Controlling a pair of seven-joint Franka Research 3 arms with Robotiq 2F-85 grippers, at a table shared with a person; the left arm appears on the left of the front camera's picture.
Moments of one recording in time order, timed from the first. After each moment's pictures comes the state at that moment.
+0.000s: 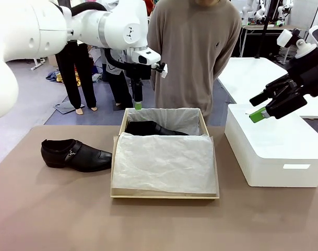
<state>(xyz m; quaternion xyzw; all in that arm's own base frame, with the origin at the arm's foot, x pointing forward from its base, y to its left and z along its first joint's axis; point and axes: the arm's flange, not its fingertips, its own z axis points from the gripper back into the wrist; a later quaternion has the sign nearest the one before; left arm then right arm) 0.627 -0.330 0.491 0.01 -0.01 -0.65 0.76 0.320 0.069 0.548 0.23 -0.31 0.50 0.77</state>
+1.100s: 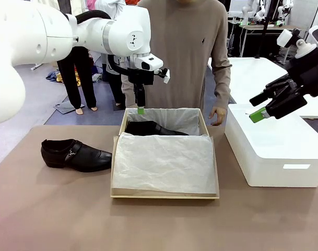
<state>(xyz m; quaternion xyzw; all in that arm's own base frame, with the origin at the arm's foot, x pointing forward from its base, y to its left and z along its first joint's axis) 0.631 -0.339 0.473 0.01 -0.01 -0.65 0.76 0.320 0.069 0.548 0.23 -0.31 0.50 0.77</state>
